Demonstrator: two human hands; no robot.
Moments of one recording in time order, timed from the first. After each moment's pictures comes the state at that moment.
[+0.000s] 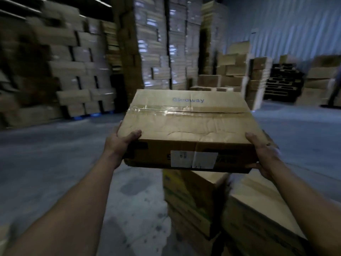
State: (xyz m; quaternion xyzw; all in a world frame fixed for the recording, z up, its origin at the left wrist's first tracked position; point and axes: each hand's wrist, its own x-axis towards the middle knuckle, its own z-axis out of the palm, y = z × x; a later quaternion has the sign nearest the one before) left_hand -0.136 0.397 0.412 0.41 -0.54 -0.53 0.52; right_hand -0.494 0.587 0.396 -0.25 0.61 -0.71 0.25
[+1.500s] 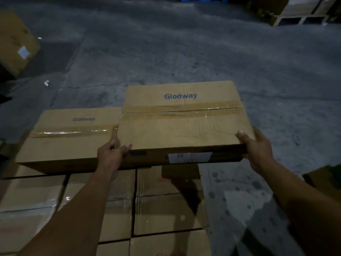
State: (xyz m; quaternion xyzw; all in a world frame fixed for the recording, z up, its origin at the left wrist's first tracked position) left_hand 0.381 0.158 -0.038 0.69 -0.20 -0.44 0.54; right_hand -0.011 0.059 -0.016 -0.39 0.67 -0.43 0.46
